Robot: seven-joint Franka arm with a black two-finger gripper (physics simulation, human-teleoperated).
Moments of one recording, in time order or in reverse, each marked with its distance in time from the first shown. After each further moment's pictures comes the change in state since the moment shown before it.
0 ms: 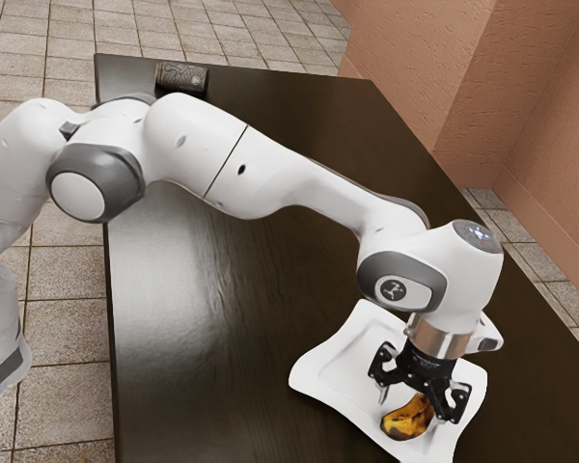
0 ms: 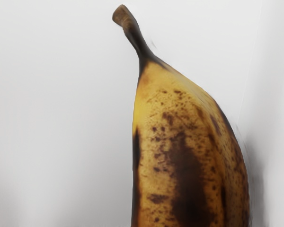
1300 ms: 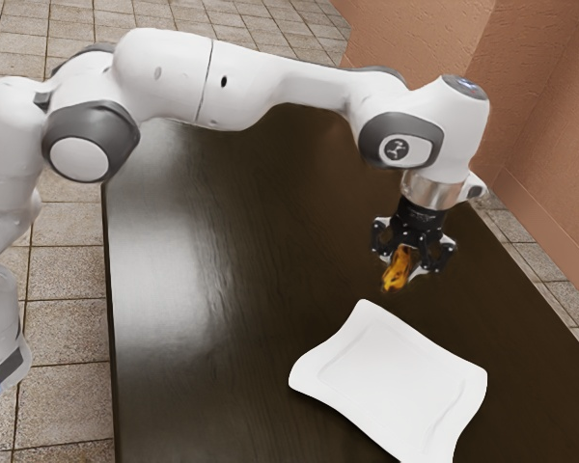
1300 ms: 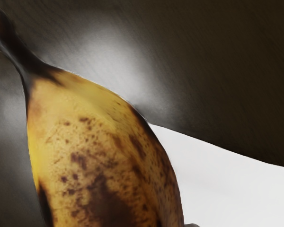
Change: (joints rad) arm 0.003 -0.169 0.334 0.030 -0.012 -0.230 0.013
